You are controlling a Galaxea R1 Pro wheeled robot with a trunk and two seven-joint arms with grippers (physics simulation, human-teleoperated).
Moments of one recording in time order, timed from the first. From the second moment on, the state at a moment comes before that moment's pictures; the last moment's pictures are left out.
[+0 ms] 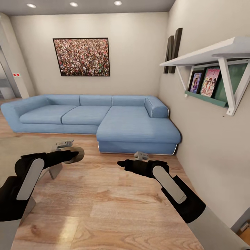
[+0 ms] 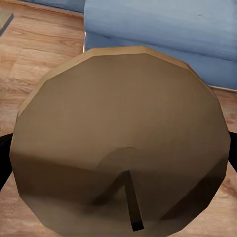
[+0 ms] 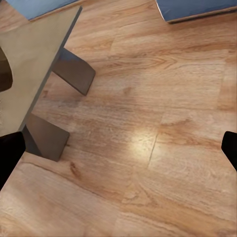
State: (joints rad) left arm -0.61 0.29 -0.02 -1.59 0.63 1.04 0.22; right arm -0.71 -0.08 0.61 -1.43 -1.25 0.70 -0.54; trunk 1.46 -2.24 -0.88
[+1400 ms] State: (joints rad) left arm -0.61 0.29 -0.02 -1.59 0.63 1.04 0.22; right arm -0.71 -0.08 0.61 -1.43 -1.24 0.70 -0.54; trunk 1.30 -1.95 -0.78
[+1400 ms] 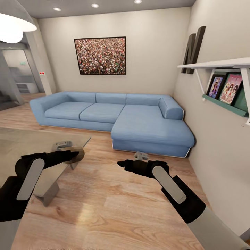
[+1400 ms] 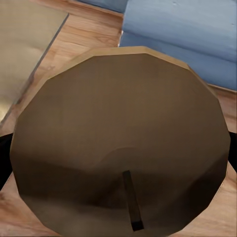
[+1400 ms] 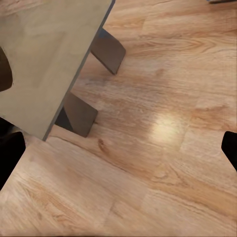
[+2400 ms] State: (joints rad) left arm -0.61 0.31 -0.01 -1.56 0.64 1.04 0.23; right arm -0.68 -0.10 0.59 -1.40 -1.25 0.68 -0.54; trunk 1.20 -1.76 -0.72
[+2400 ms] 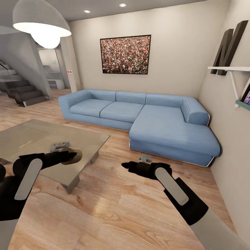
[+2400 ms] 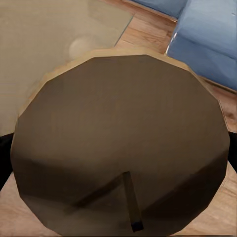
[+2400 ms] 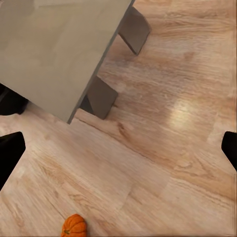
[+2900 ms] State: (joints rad) left arm -0.61 0.32 -0.01 -1.54 0.66 1.04 0.23; right arm -0.68 -0.10 0.51 -1.36 -1.25 0.67 -0.54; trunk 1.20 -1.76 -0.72
